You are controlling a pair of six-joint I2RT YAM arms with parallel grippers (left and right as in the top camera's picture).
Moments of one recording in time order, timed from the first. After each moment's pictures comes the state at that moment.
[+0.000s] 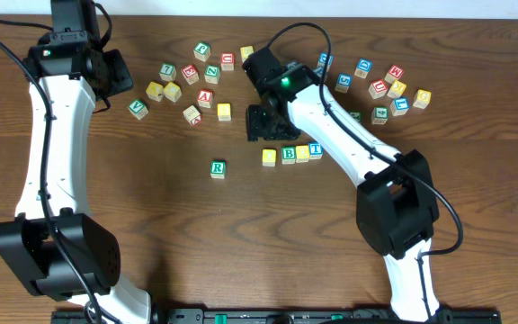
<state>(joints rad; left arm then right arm) 0.11 1.80 1.74 -1.01 -0.11 -0.27 0.60 2.19 1.90 -1.05 -0.09 0.53</state>
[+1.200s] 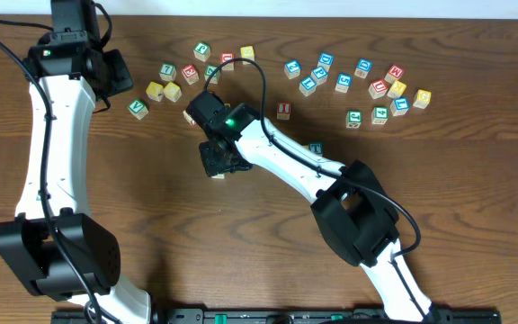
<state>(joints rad) 0.11 1.80 1.74 -1.01 -0.11 -0.27 0.81 2.30 1.90 -0.92 -0.11 0.53</state>
